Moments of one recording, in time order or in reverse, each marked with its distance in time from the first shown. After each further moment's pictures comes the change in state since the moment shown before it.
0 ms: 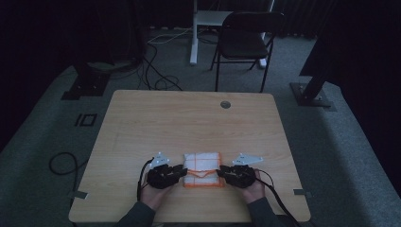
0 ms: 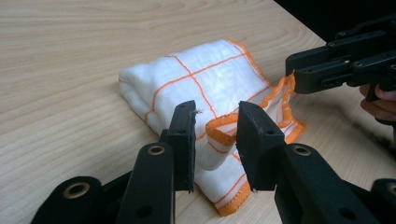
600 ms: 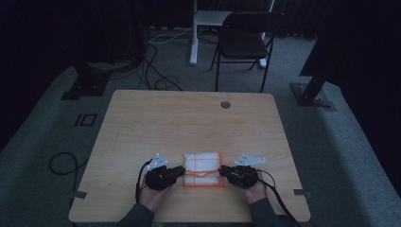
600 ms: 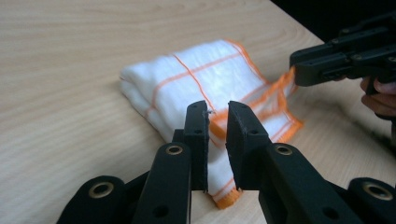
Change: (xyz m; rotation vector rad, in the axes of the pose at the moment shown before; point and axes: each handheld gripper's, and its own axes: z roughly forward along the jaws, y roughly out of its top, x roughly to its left) left arm 0.000 -0.001 -0.009 -0.030 0.013 0.004; right arm -0.001 0.000 -0.007 -0.025 -0.006 -0.010
